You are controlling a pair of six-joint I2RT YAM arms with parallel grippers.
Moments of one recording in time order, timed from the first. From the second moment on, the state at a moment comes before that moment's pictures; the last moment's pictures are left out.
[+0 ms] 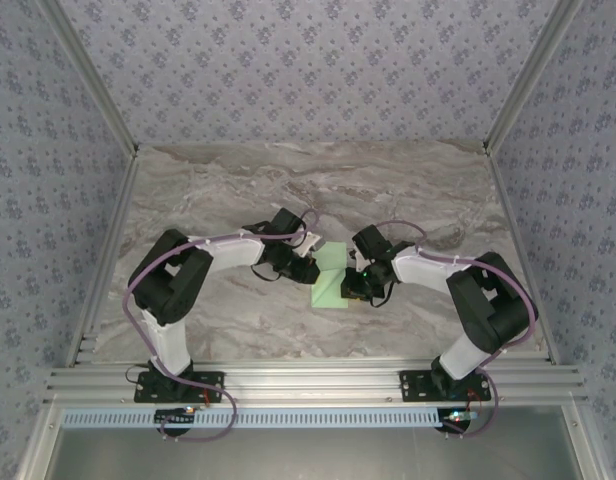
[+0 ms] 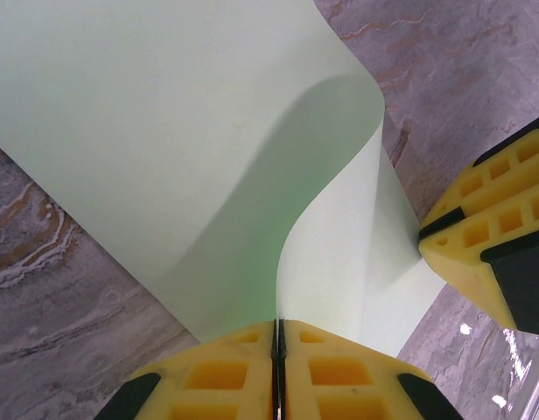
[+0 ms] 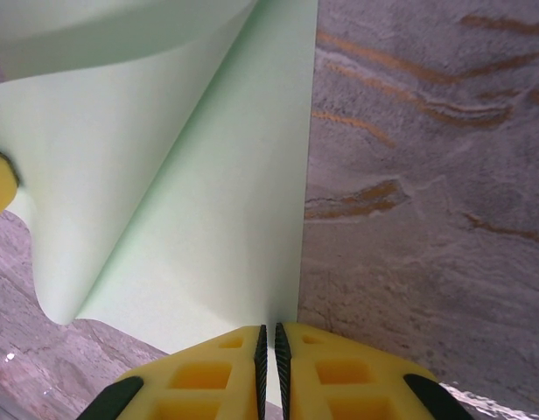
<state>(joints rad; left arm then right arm) -0.69 1.88 1.09 -0.35 0.54 -0.21 0.57 1.61 0.79 -0.46 -0.37 0.59</state>
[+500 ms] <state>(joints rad) -0.69 1.91 1.11 -0.35 0.54 -0.20 0.57 1.61 0.79 -0.47 -0.37 0.58</state>
